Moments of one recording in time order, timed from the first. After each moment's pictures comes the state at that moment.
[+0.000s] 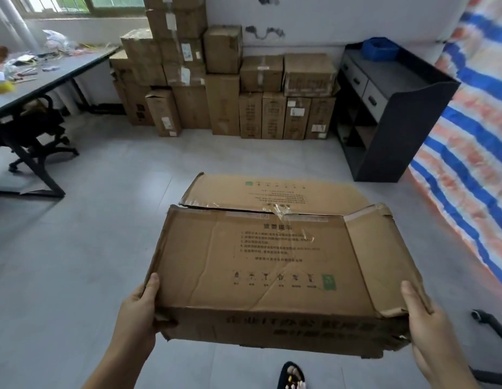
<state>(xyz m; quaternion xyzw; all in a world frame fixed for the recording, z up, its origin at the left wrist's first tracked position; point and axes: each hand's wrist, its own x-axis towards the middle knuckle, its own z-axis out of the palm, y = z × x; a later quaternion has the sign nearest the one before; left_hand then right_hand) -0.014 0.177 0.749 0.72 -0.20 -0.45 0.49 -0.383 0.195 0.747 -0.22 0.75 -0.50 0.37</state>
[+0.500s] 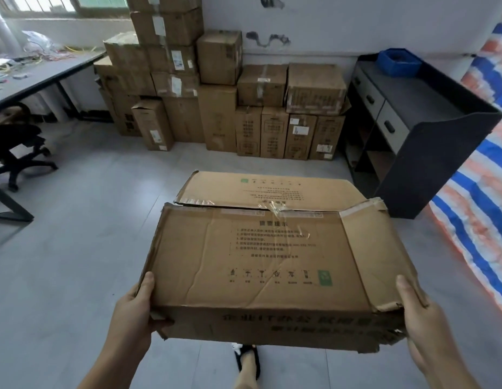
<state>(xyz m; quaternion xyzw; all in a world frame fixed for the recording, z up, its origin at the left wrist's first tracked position) -0.091 -0.139 0.737 0.72 -0.17 -0.44 0.52 -0.459 -0.143 0.739 -0.23 0.78 -0.44 0.39</state>
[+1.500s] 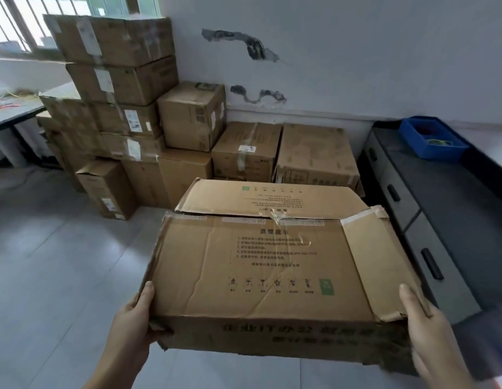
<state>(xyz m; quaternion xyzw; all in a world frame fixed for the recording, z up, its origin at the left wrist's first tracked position) -0.243 -0.871 0.749 0.70 -0.15 -0.44 0.54 -0.632 -0.894 0.772 -0.27 0.70 -0.50 0.43</state>
